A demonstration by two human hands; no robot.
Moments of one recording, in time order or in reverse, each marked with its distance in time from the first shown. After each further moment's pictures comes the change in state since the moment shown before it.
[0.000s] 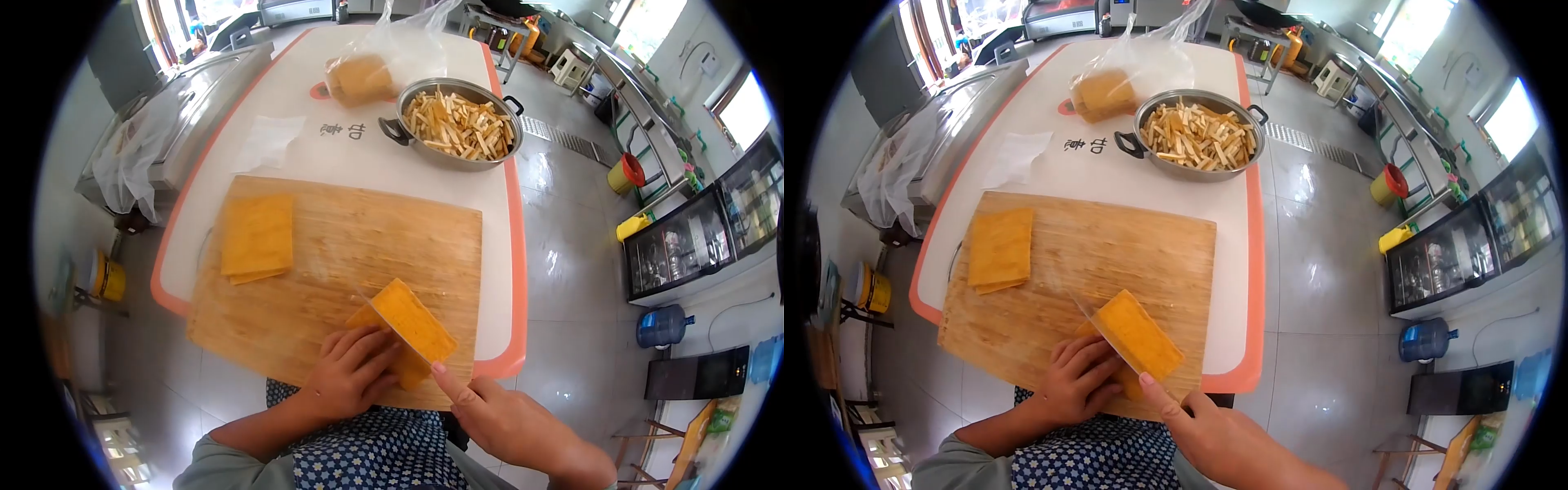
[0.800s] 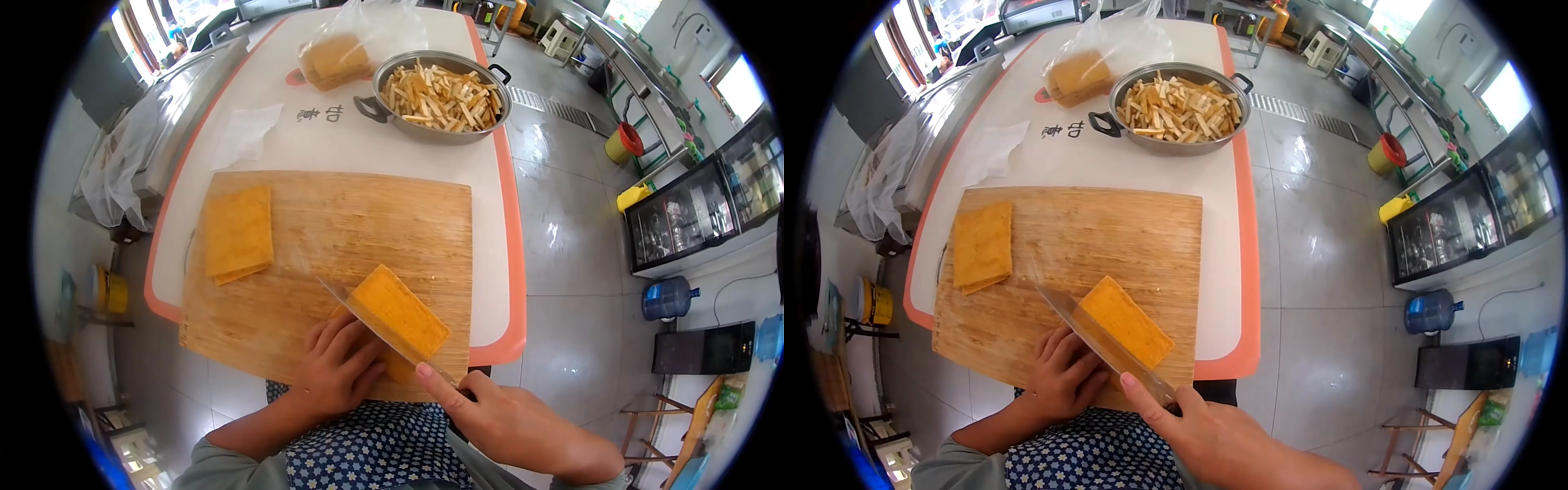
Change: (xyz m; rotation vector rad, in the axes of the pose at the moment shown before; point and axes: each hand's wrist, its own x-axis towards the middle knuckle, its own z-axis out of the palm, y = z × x) left_hand -0.001 0.000 0.003 0.048 -0.016 -0.028; right_hand 0.000 -0.007 -0.014 0.004 -0.129 0.011
